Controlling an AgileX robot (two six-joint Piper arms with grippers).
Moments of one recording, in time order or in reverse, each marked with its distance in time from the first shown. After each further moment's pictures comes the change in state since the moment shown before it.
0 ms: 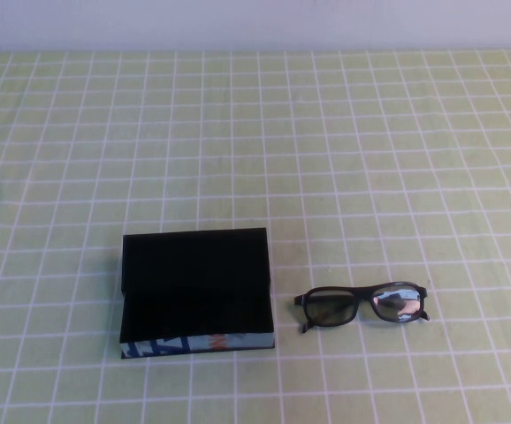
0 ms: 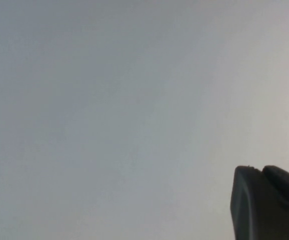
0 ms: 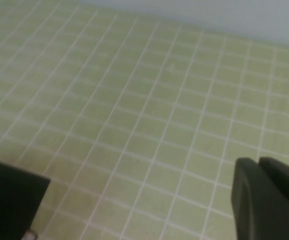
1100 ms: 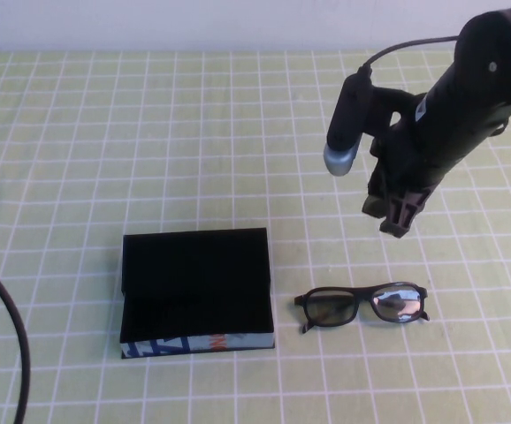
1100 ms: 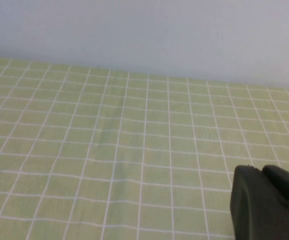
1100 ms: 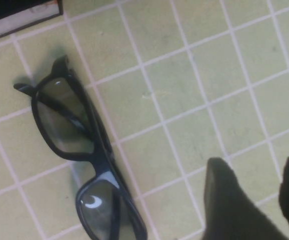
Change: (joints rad) right arm 0.317 0.568 -0.342 -0.358 0.362 -0.396; left arm 0.000 0.576 -0.376 -0.055 0.579 0.280
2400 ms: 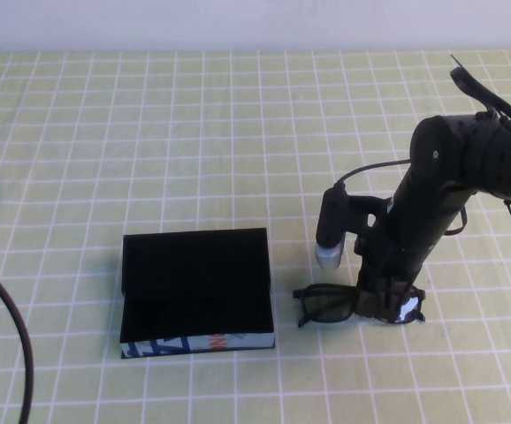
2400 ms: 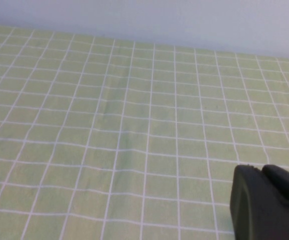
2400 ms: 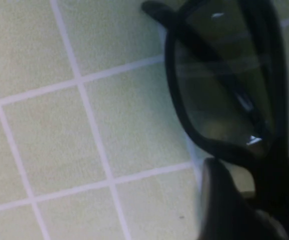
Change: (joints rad) right arm 0.000 0.174 0.164 0.156 -0.026 -0.179; left arm 0.000 0.000 0.000 -0.002 0.083 -0.002
